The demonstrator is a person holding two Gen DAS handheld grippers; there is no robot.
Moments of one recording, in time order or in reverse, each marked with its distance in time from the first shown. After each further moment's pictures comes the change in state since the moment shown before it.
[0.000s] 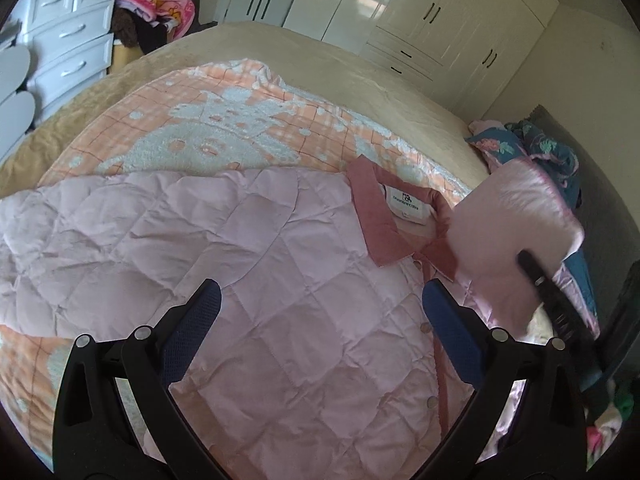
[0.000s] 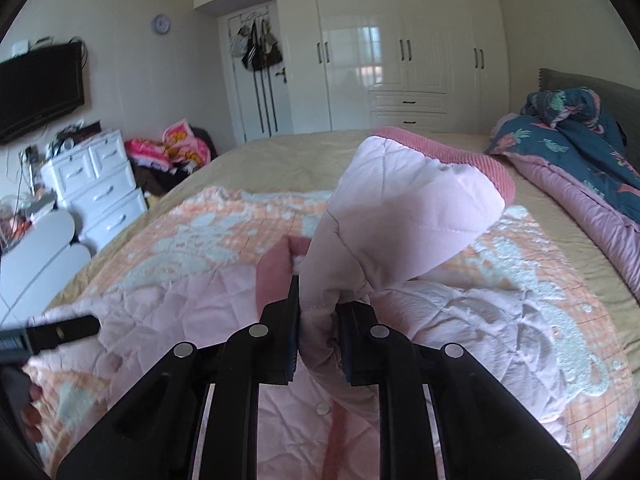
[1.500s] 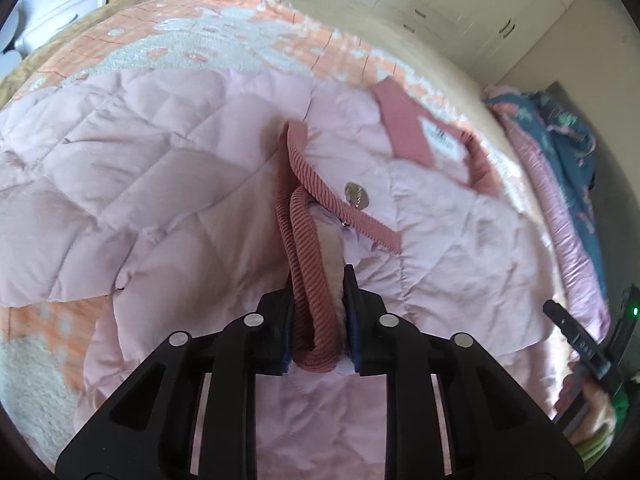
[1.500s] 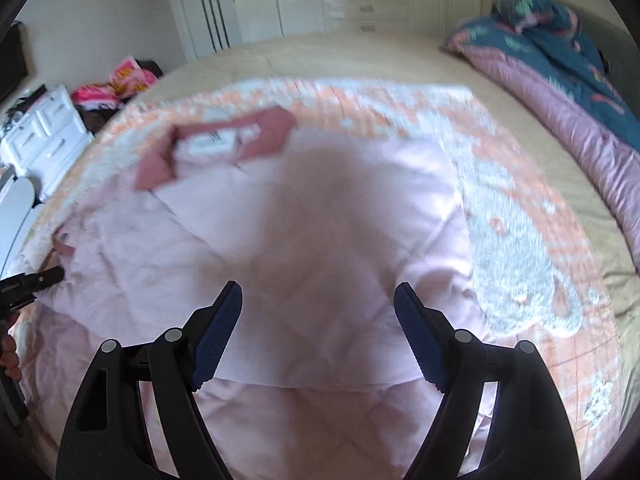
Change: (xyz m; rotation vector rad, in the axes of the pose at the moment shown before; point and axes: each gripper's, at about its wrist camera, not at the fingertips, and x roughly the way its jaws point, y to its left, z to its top) left arm 0.091 0.015 -0.042 -0.024 0.169 0.025; right arm 0.025 -0.142 -0.072 0.144 0.393 -0.124
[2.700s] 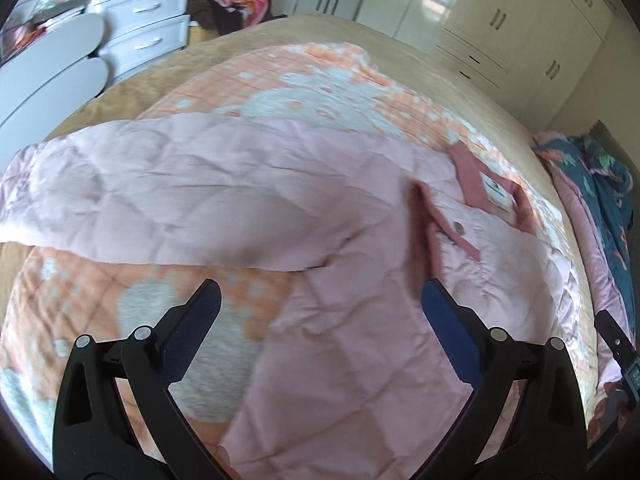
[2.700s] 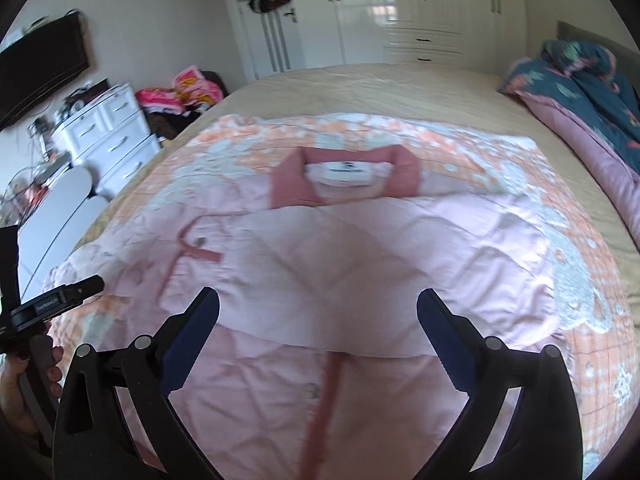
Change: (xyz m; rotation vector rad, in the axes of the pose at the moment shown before) left arm -0.115 0.062 -0.027 -0.108 -0.167 0.210; right arm -0.088 0.152 -0.010 -0.148 -0.157 0.196
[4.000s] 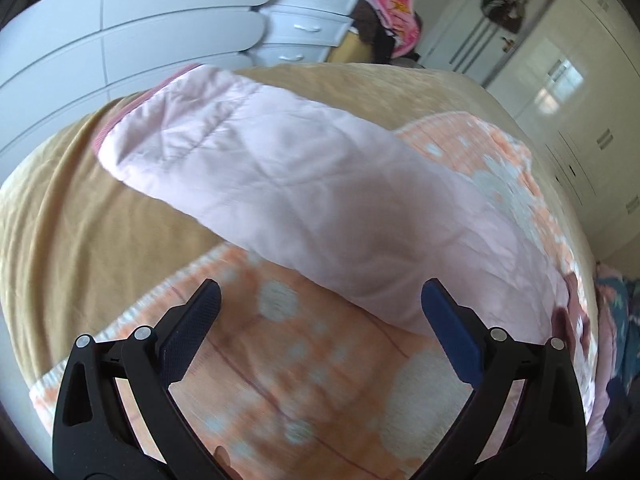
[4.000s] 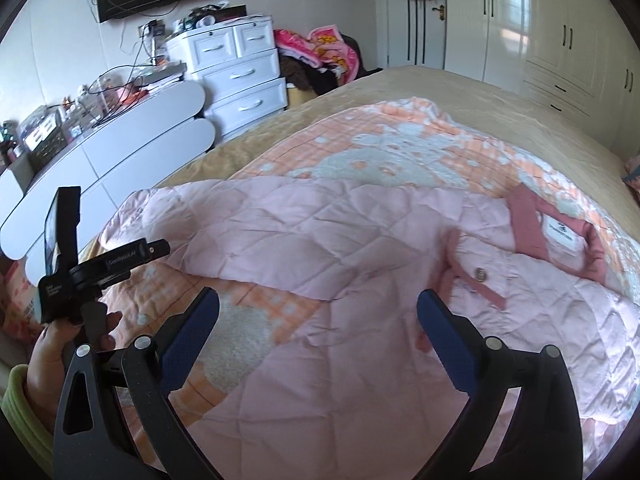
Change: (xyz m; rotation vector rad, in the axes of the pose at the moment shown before) left arm -0.022 0.212 -0.002 -0.437 -0.101 0.194; right arm 0.053 0.241 0.002 -0.340 0.078 0.256
